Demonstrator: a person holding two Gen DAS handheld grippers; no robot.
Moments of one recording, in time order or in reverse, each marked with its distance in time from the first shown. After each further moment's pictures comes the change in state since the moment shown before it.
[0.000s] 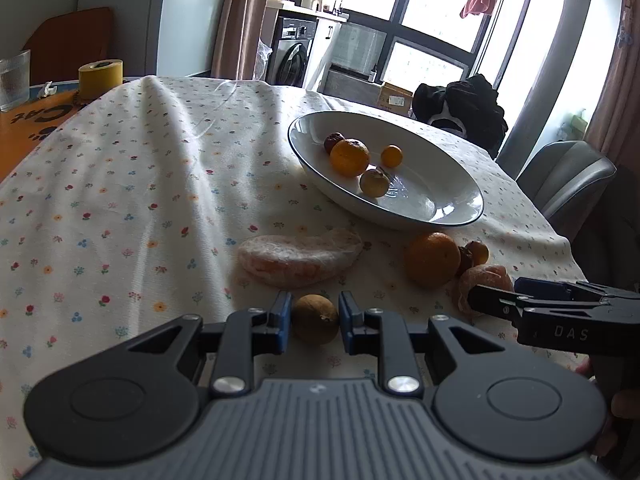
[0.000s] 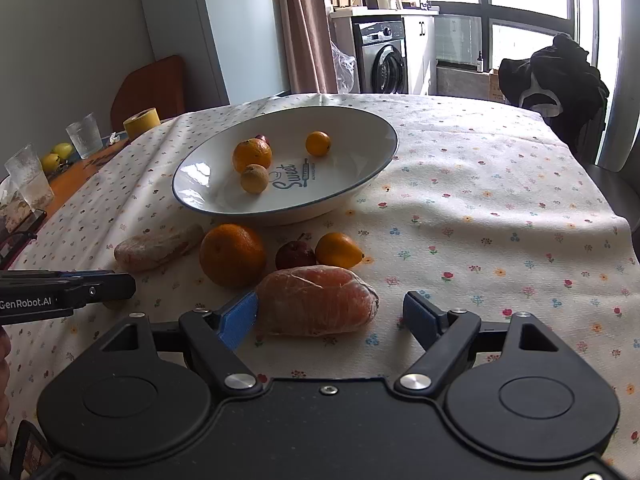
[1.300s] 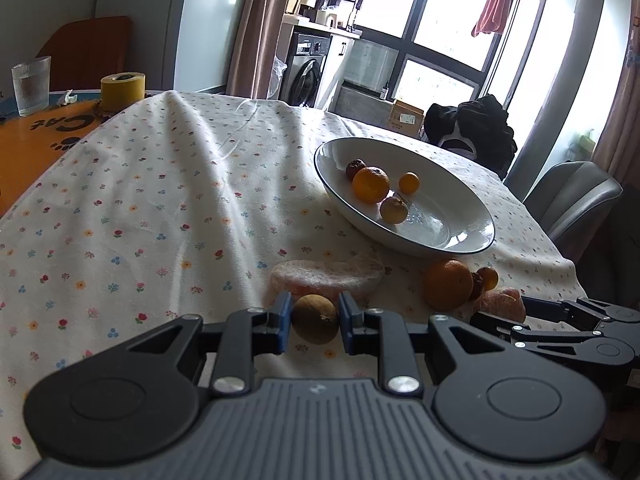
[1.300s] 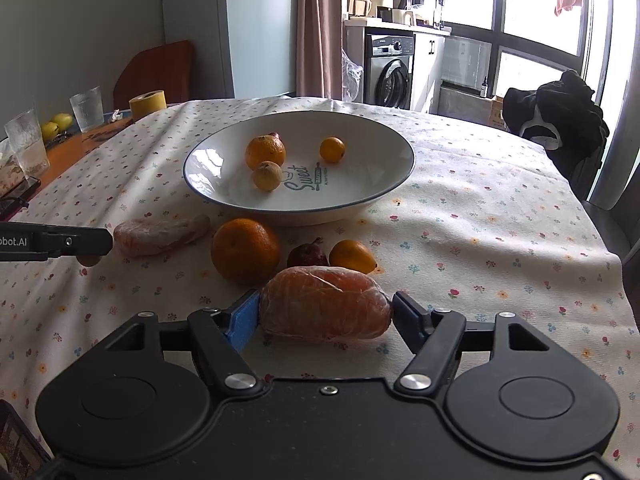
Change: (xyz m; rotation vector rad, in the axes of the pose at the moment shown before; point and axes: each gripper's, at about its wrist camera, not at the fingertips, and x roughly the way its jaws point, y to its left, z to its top) left arm -0.017 0.014 0.008 -0.028 -0.048 0.021; right arm -0.003 0.020 -0.001 -0.117 -0.026 -0.055
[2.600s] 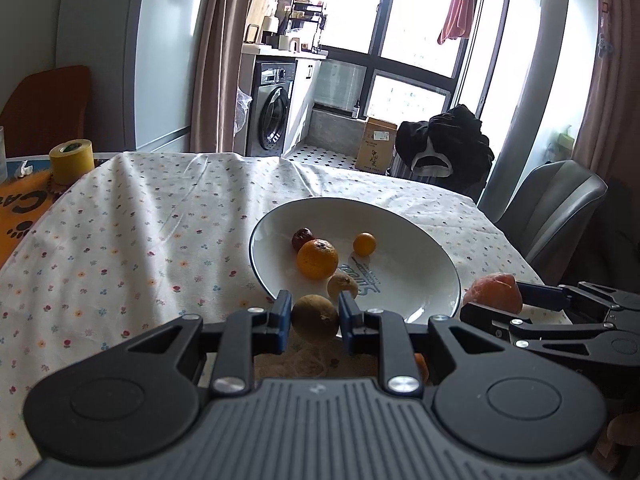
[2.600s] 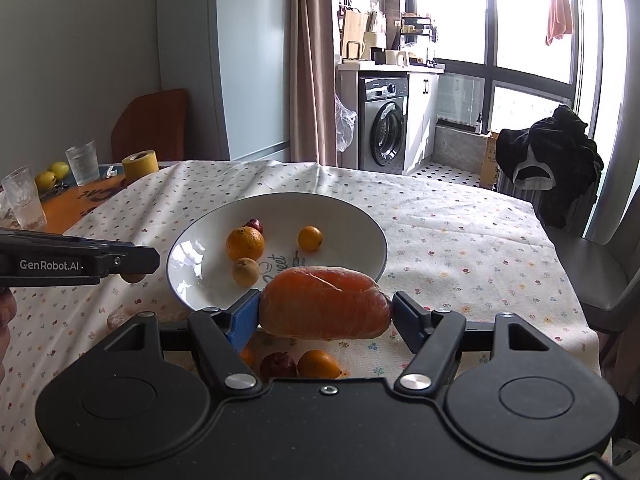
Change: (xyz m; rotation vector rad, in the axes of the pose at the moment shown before) left arm 0.023 -0.048 0.054 0.103 -0.064 -0.040; right arm -0.006 -0.024 0.049 0.012 -0.121 0.002
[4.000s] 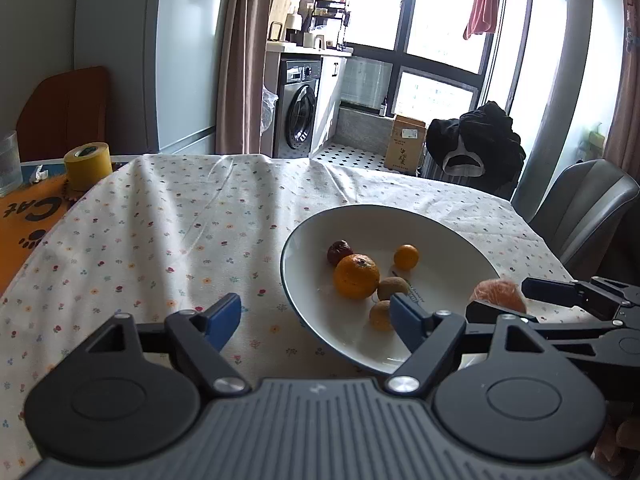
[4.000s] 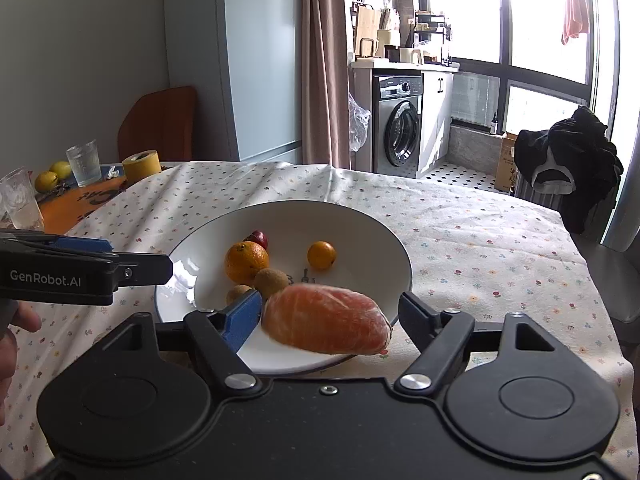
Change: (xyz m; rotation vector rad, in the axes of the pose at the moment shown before) left arm 0.024 0.011 0.013 0.000 -0.001 0.098; right arm 0.033 0.004 0.013 -0.009 0.000 0.037
